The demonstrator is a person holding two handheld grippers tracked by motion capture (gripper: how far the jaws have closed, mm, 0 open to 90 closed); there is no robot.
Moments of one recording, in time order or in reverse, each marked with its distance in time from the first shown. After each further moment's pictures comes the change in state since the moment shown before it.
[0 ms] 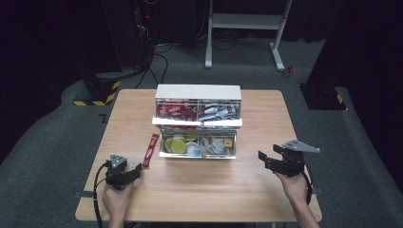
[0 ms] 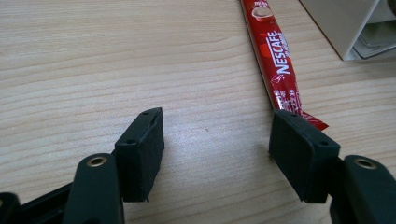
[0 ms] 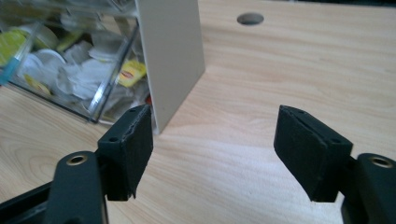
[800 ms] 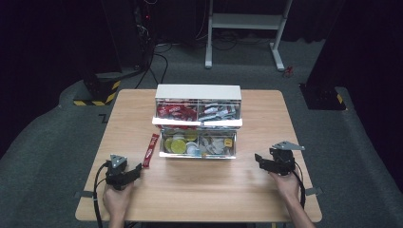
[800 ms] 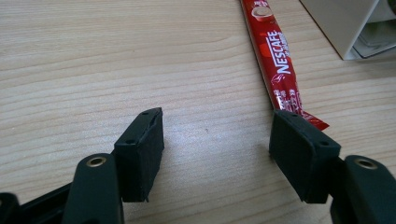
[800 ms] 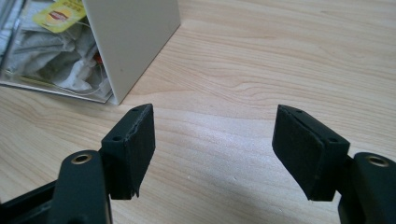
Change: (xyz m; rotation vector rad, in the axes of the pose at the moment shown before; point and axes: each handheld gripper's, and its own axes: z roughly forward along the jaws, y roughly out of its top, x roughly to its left) left arm 0.000 0.000 0.000 0.001 0.000 0.002; right arm -0.009 -0.019 0.042 0.124 -0.074 -0.009
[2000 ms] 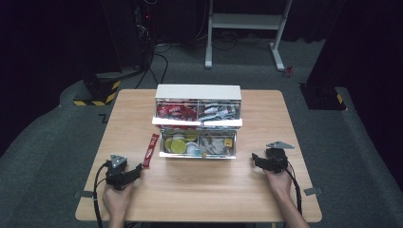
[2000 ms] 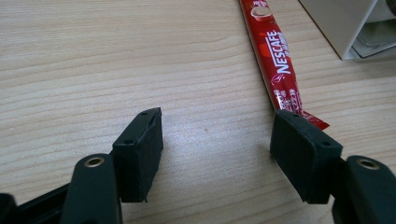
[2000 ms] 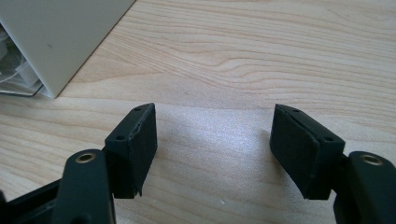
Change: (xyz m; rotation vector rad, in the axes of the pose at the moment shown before) left arm 0.000 0.000 0.000 0.003 -0.004 0.004; right arm -0.009 -0.014 0.046 0.044 -0.063 0.026
